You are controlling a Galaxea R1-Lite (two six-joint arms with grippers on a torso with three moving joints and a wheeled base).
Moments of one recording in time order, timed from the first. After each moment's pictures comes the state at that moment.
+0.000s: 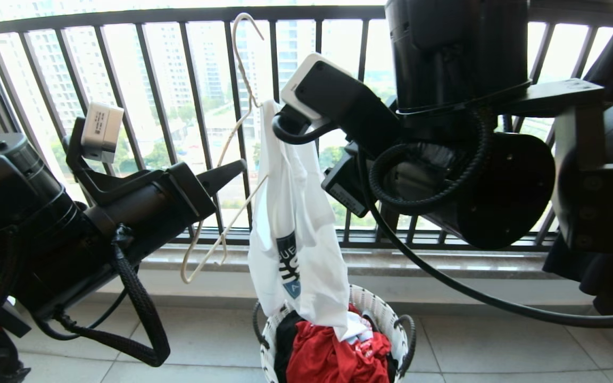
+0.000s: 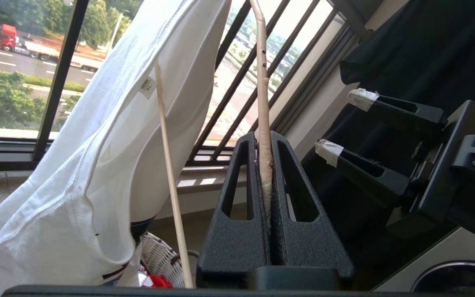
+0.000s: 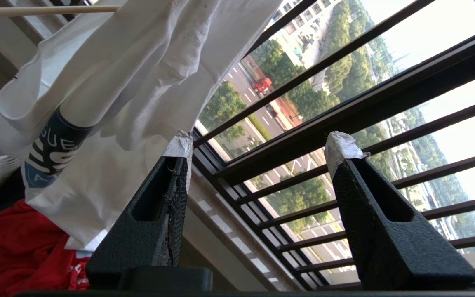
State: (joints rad) left arm -0.52 1.45 -0.65 -1.03 -0.15 -0.60; right arm 0.94 1.77 -1.59 0.05 -0.72 -0.61
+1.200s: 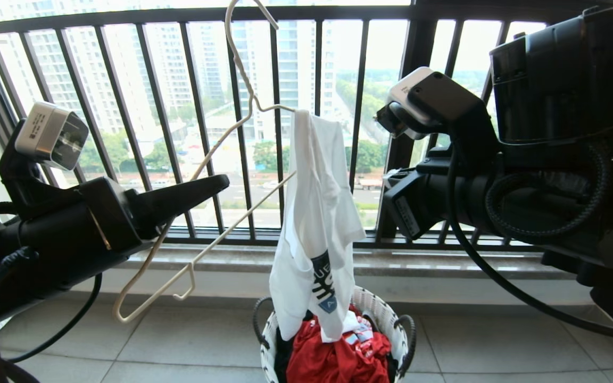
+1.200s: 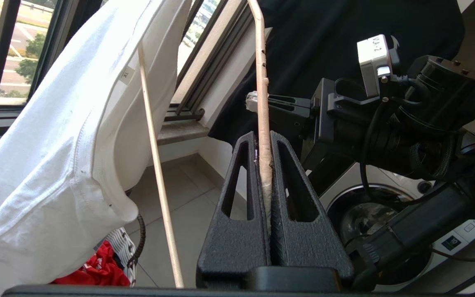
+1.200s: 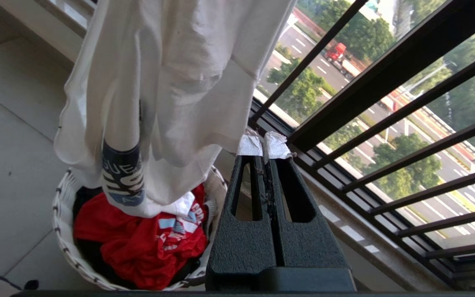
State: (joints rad) left arm -0.40 1.31 -0.55 -1.03 -0.55 -0.75; right arm 0.82 1.59 -1.34 0.10 -0.49 -0.24
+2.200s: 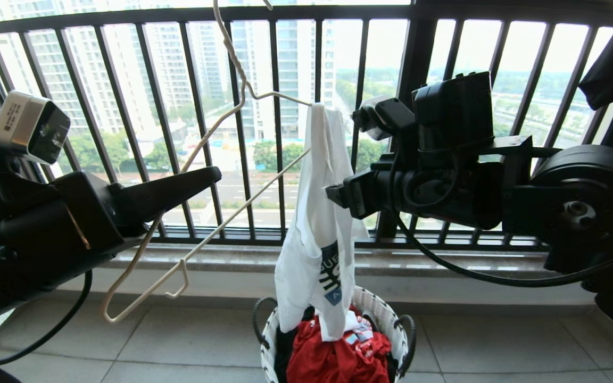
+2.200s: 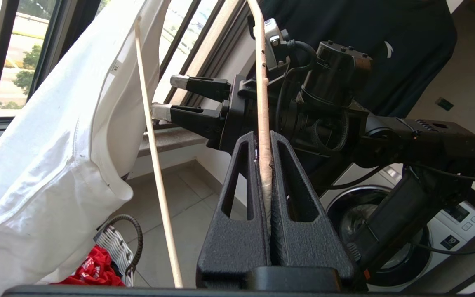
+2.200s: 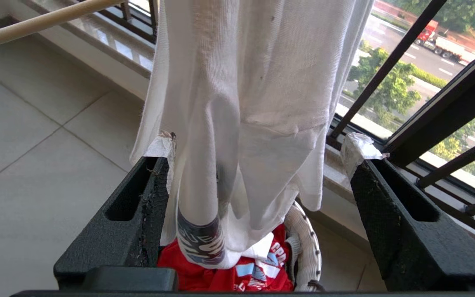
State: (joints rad) left arm -0.40 1.27 -0.55 -1.03 -0.56 -0.75; right arm 0.68 1.80 -1.40 -0.10 -0.20 -0.04
